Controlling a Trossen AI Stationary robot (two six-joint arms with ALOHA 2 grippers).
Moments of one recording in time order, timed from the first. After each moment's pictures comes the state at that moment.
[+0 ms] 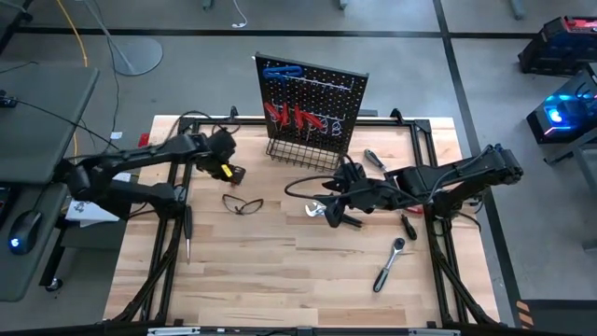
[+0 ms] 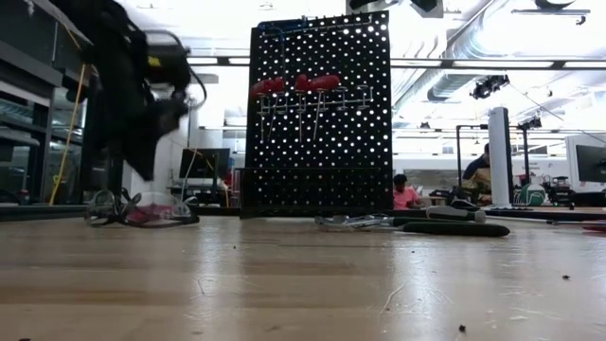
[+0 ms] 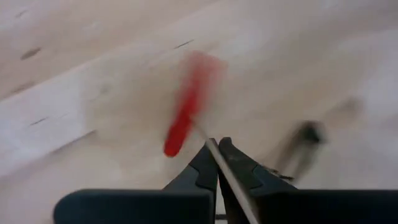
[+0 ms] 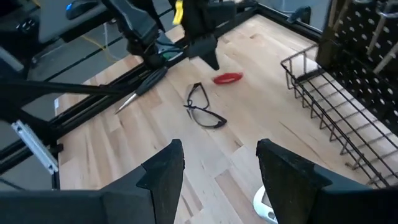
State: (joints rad) left arm 0.56 1.18 0.69 -0.77 0.14 -0.58; right arm 0.27 1.44 1.37 -0.57 0.49 0.69
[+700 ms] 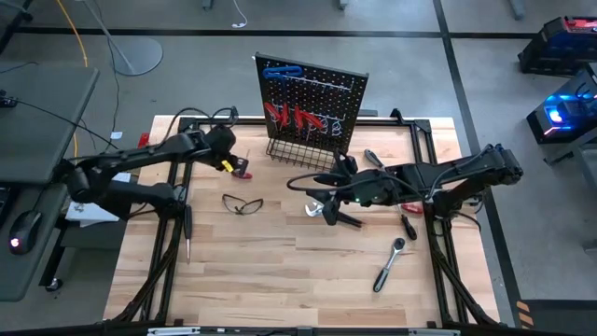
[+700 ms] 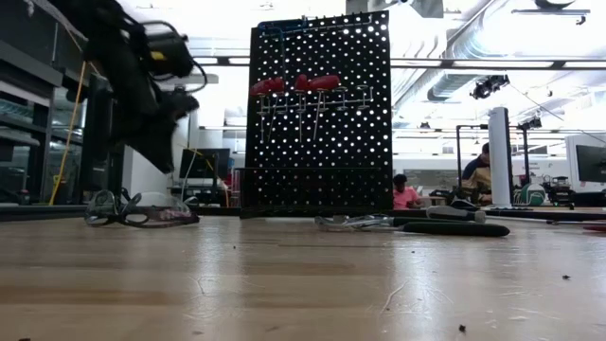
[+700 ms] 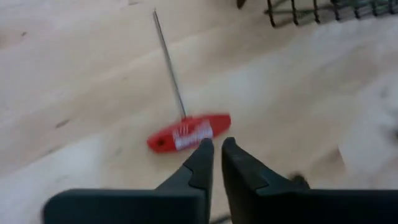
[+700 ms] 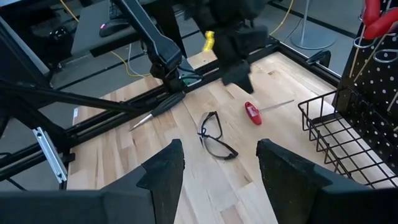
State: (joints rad) left arm 0.59 1.15 0.69 -0.64 0.01 -0.57; right arm 0.24 1.44 1.37 -0.41 0.45 0.50
